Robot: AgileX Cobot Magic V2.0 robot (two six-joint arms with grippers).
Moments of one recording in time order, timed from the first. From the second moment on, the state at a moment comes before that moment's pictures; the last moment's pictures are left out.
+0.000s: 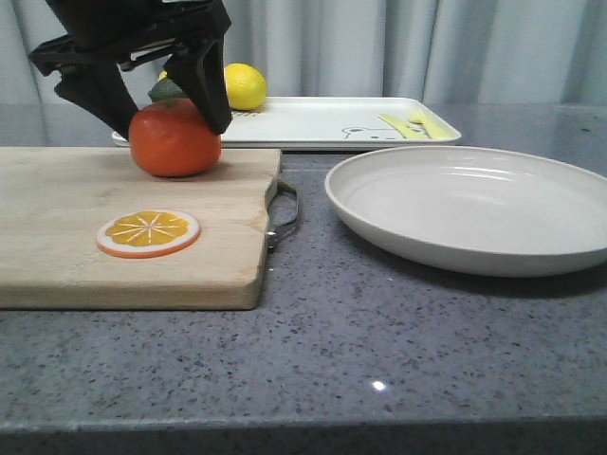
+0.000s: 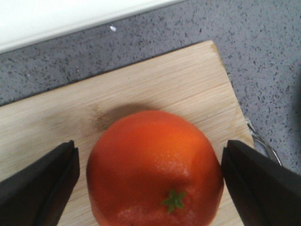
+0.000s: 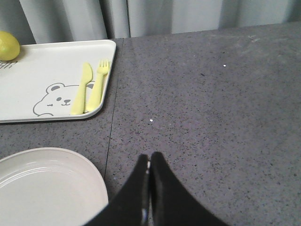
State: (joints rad) left arm -0.39 1.74 -1.45 -0.27 0.86 0.01; right arm 0.02 0.72 -0.58 0.05 0.25 0.11
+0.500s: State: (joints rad) left arm -0.40 1.74 -1.48 -0.28 0.90 0.02; right arm 0.02 0.72 -0.58 0.05 0.25 0.11
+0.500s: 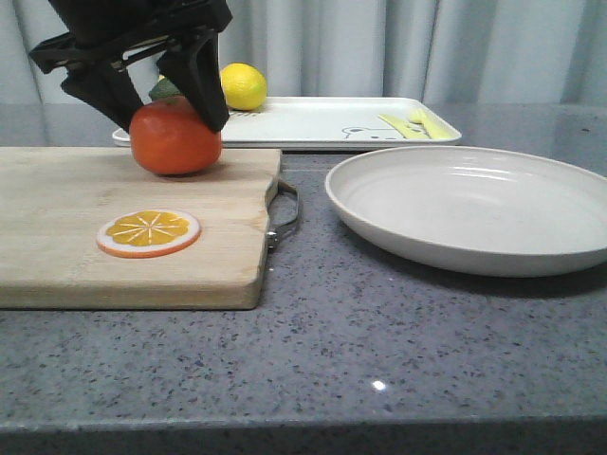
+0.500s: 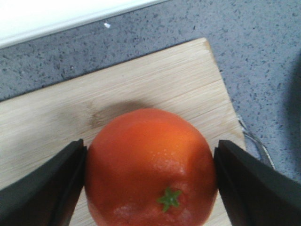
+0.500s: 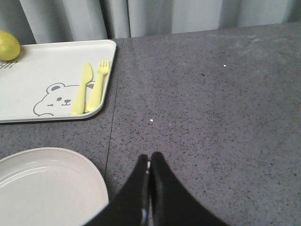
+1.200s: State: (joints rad) left arm -0.76 1.78 -1.61 -0.29 0.78 0.03; right arm 0.02 0.72 -0.58 0.05 0.30 0.11
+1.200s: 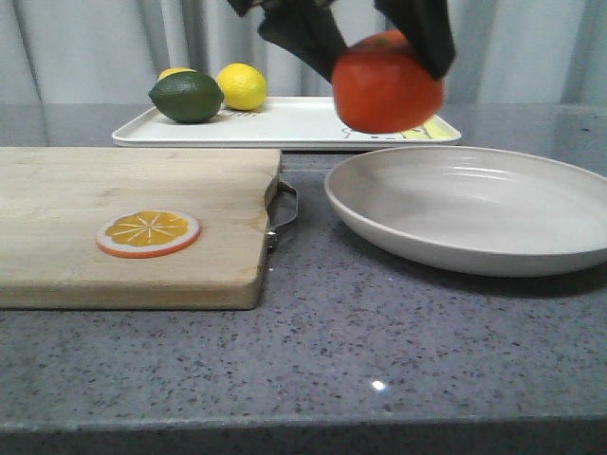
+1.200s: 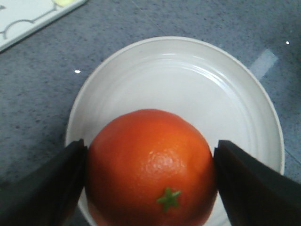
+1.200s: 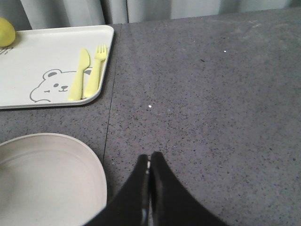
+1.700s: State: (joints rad) left arm -0.82 1.96 -1.73 -0.33 0.76 0.03; right arm 0.02 0.72 -0.58 0.05 0.32 0.11
